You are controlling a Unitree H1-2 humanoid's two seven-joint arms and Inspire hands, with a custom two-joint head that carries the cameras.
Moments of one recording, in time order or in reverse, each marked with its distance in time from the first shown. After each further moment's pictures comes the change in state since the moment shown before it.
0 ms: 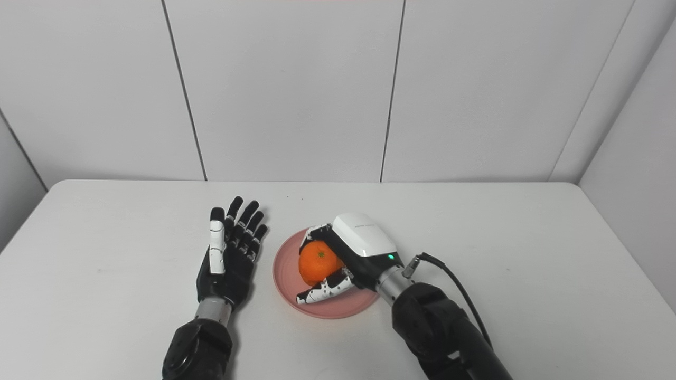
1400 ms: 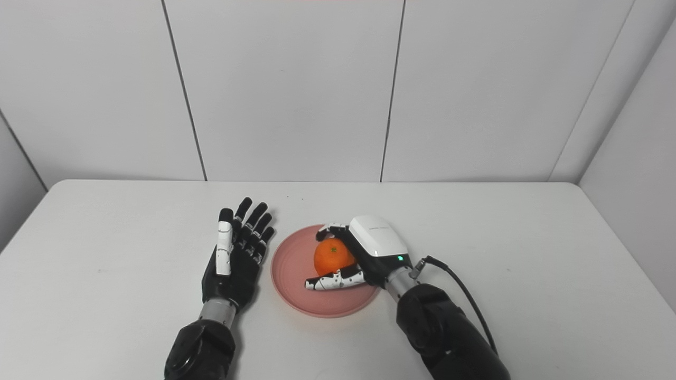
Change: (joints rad) left arm 0.010 0.001 -0.029 -0.019 0.009 0.029 0.000; right arm -0.037 -0.005 -0.001 0.241 -0.033 -0.059 -0.175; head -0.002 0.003
